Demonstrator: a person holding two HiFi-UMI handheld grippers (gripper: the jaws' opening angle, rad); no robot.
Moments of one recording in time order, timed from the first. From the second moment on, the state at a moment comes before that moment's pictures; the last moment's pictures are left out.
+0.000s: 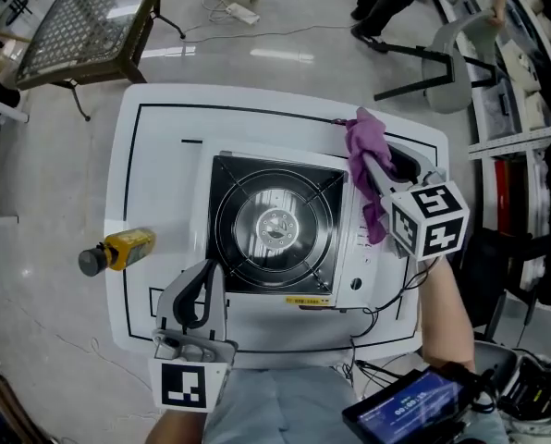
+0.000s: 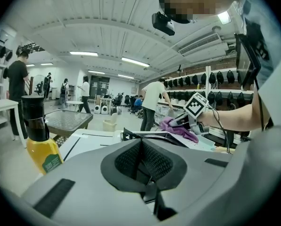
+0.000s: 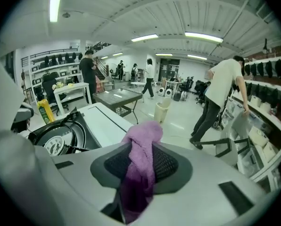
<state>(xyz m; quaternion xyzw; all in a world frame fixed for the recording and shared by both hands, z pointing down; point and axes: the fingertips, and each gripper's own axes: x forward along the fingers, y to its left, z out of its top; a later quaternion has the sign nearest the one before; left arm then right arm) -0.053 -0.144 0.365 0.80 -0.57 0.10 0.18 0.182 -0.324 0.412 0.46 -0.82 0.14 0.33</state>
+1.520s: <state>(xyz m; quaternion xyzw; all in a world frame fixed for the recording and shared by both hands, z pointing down) -0.150 -0.123 0.378 0.74 -0.63 0.06 0.22 0.042 -0.340 0.420 0.34 -0.84 0.07 0.42</state>
